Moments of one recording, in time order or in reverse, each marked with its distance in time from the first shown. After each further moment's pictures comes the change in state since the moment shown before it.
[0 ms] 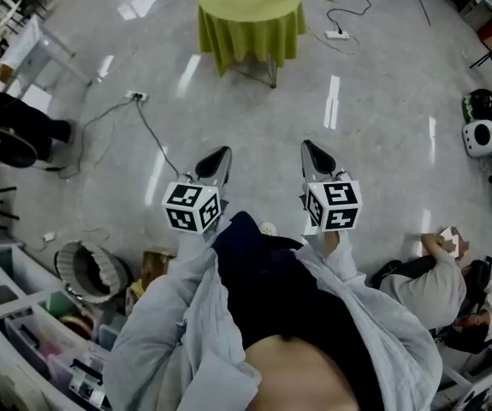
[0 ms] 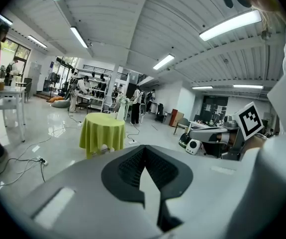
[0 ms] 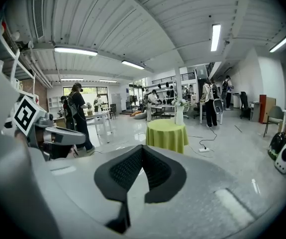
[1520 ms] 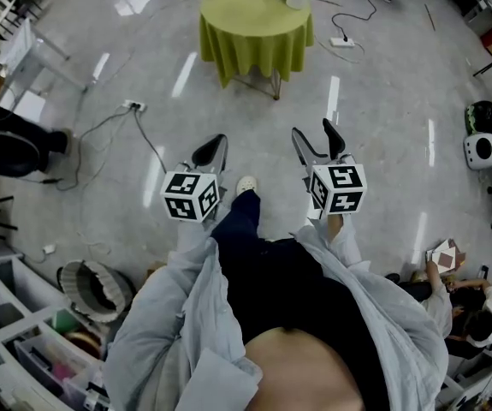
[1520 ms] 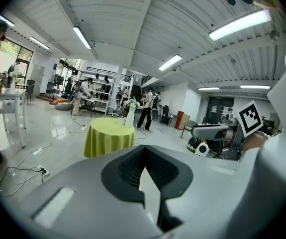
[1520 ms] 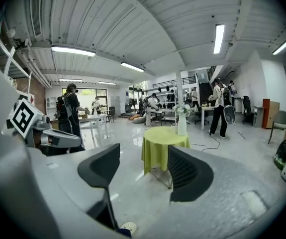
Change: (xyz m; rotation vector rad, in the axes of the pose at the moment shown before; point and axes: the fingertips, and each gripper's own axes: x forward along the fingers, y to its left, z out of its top) left arm 0.082 0.100 0.062 -0.005 -0.023 0.043; right arm 0.127 -0.039 0.073 -0.025 -0.050 -0.005
